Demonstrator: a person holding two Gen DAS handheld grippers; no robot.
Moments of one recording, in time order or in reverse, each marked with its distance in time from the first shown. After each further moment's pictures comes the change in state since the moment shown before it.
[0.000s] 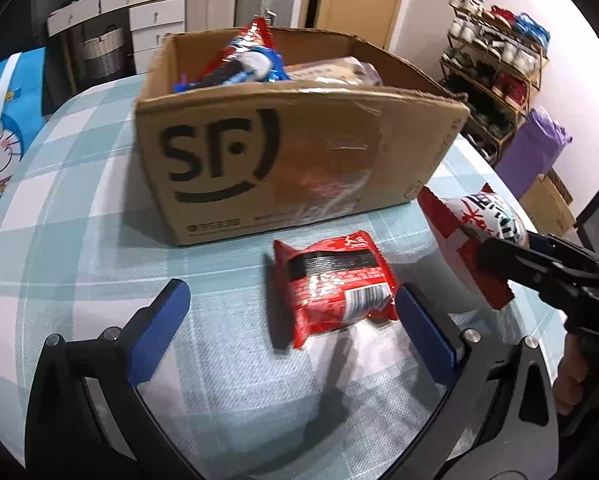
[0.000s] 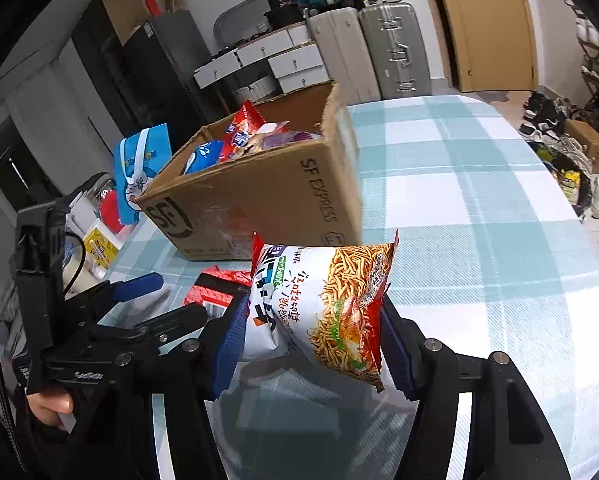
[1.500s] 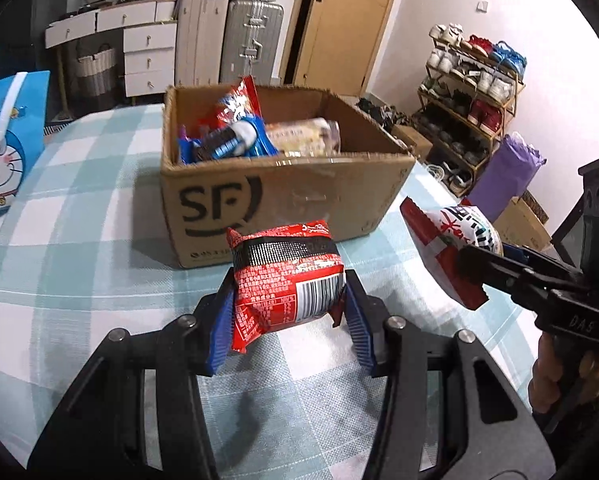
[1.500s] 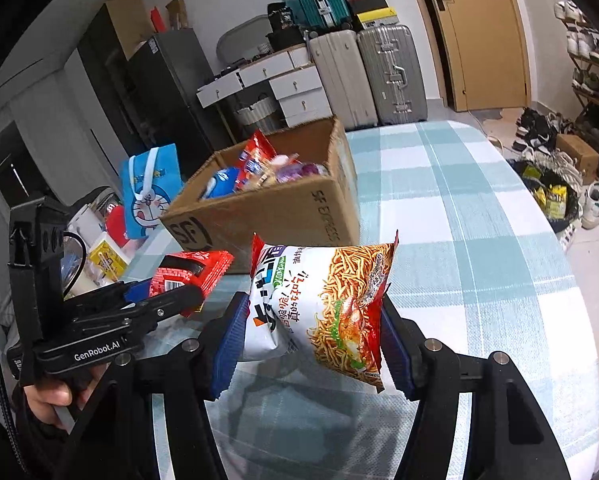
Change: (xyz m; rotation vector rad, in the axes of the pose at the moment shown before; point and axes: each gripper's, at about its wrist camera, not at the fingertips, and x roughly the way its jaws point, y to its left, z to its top) left arm -0.077 0.003 -0.008 -0.021 -0.128 -0.083; right arm -0.041 0.013 -0.002 -0.013 -0.089 -0.005
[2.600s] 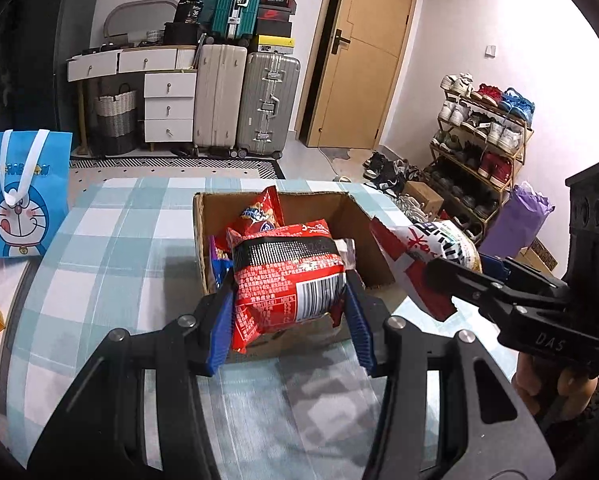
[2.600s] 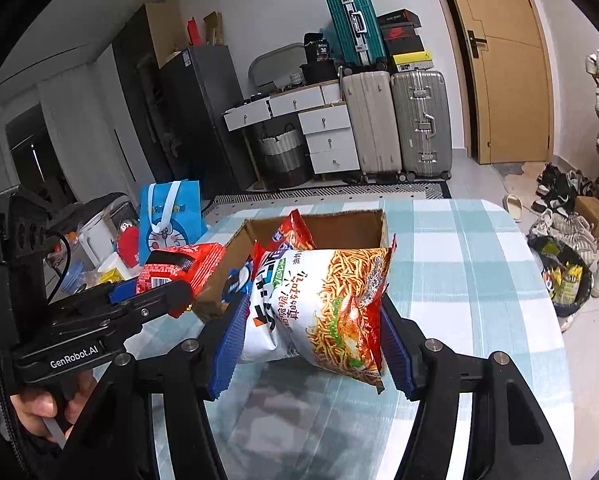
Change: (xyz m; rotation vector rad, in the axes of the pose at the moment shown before) left arm -0.082 0.015 0.101 -0.031 -0.176 0.047; right arm 0.010 0.034 0.084 -0.125 -0.114 0.037
